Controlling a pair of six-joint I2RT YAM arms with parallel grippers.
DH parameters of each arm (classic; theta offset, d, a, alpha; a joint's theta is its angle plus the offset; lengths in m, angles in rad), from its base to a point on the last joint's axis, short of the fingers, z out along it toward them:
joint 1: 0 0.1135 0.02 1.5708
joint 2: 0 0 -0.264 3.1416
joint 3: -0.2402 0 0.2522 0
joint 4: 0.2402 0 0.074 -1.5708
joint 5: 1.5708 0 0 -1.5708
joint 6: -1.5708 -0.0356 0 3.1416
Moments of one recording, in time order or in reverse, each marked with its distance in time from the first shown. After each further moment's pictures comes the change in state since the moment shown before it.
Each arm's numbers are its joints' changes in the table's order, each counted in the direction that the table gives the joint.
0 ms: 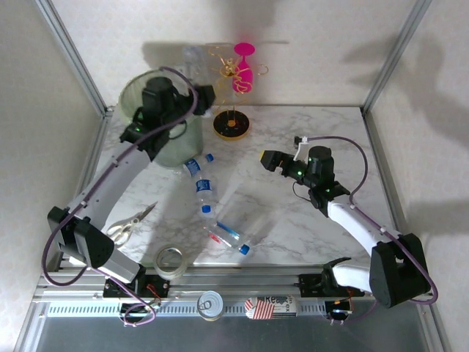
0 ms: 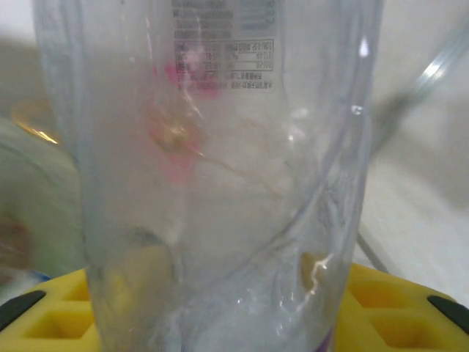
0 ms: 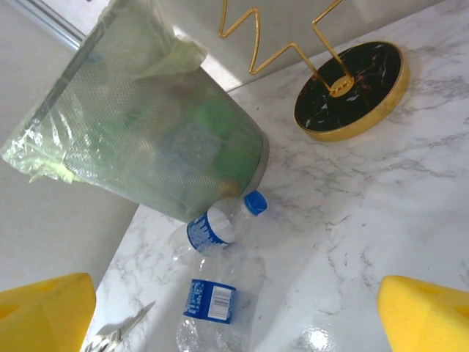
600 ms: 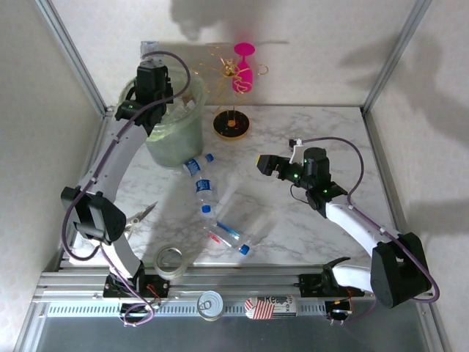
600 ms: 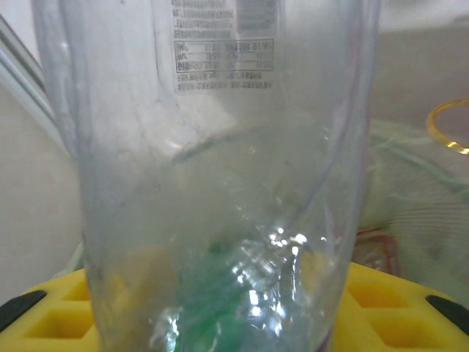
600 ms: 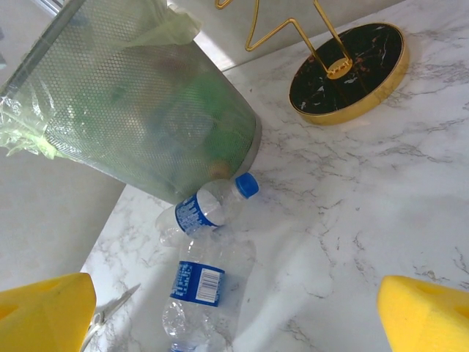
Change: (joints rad) left arm 0.128 -0.208 -0.223 0.265 -0.584 -0.355; right arm 0.038 -0.001 -0.004 0.051 0.036 0.051
